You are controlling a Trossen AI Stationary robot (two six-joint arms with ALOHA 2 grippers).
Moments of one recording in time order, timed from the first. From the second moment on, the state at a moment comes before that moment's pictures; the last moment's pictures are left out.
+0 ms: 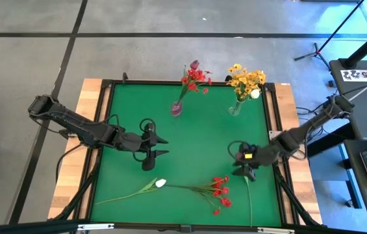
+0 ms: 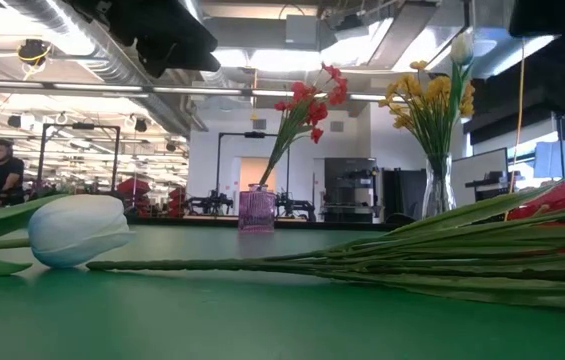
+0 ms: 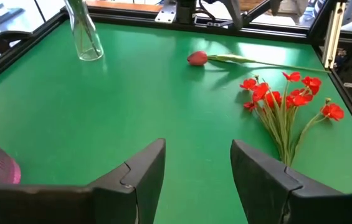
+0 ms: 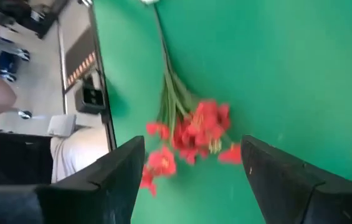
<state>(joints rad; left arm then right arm) -0.30 1.20 0.71 -0.01 -0.39 -0.26 0.59 0.93 0.60 -0.36 0.13 1.06</state>
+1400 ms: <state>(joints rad) -0.27 1.20 0.71 0.00 -0.39 -0.26 0.78 1.30 0.60 -0.58 0.07 1.76</state>
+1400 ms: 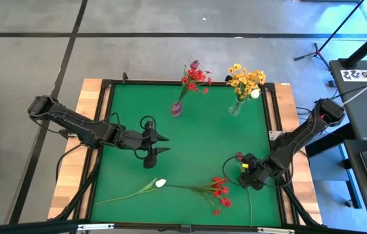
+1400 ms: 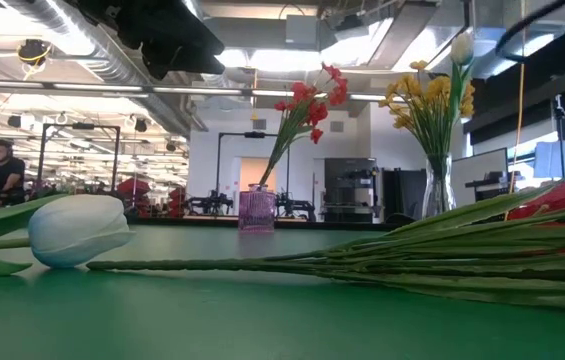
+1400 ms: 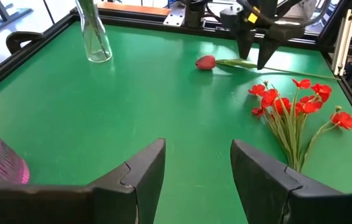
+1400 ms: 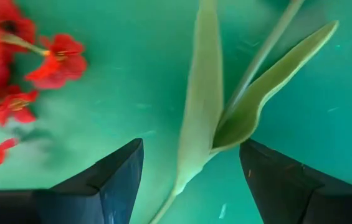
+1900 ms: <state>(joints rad) -0.28 1.20 0.71 0.00 -0.39 -0.29 0.78 1.38 0.61 -0.58 0.07 1.78</state>
